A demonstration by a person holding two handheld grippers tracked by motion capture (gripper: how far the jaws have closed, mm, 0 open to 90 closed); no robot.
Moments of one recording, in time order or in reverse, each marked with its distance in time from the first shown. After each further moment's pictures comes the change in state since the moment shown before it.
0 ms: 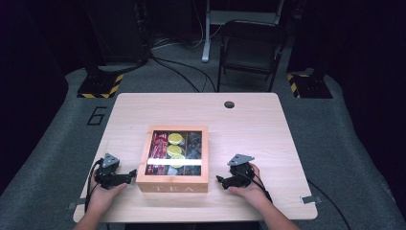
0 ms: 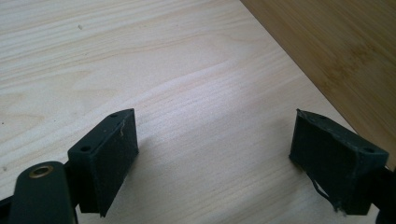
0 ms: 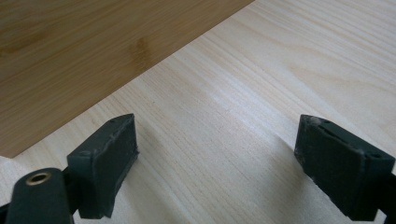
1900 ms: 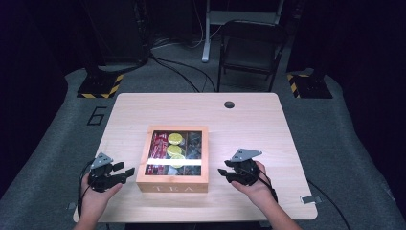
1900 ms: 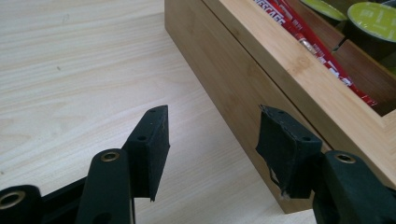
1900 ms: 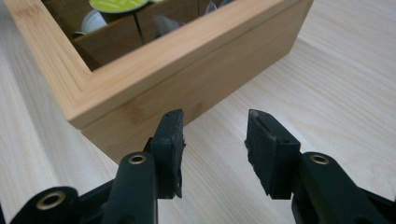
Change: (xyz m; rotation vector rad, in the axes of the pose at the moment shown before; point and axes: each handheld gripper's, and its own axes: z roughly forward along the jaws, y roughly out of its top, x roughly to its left) left arm -0.022 0.025 -0.057 -0.062 -0.121 -0.044; right arm 0.018 0.043 -0.063 -0.042 0.074 -0.045
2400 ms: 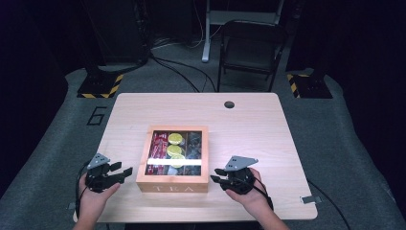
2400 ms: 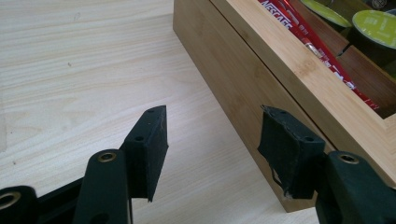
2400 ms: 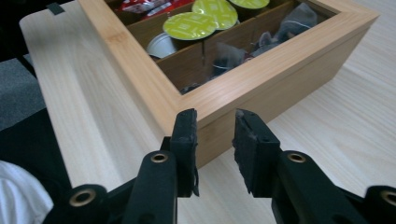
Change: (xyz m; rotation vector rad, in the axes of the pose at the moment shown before) left arm 0.004 -0.002 -0.004 -0.005 0.009 -0.031; right arm 0.039 0.008 -0.013 -0.054 0.076 -0.038
